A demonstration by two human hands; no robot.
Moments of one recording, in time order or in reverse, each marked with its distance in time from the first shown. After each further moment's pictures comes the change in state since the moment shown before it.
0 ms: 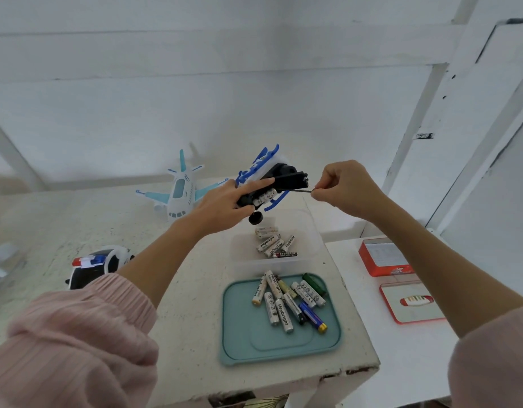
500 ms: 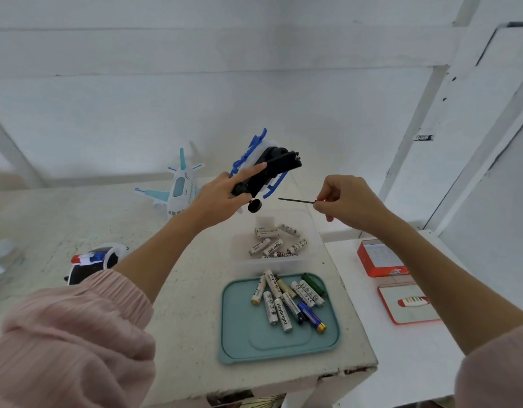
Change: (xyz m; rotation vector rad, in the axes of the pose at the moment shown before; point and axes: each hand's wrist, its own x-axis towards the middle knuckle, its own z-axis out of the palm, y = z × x) left_hand 0.002 0.000 -0.006 -0.161 0.073 -0.100; right_hand -0.015 0.008 0.005 -0.067 -0.075 0.008
